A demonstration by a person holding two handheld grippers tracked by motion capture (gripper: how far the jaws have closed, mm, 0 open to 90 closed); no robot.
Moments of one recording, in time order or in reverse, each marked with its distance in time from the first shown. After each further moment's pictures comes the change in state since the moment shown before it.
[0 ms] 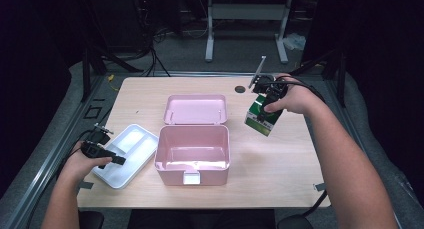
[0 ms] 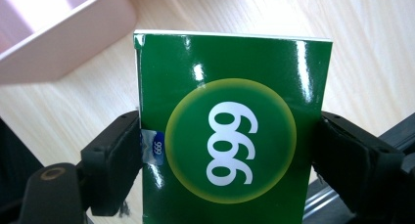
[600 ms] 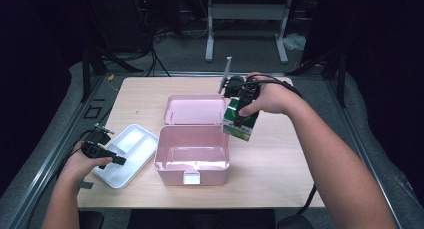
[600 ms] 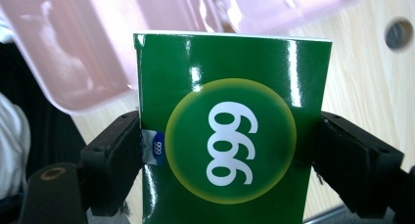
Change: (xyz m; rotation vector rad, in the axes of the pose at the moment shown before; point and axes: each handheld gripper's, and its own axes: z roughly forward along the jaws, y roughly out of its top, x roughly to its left) left arm -0.001 0.000 0.000 0.000 -0.005 0.005; right arm 0.065 0.054 -0.028 0.011 0.038 -0.194
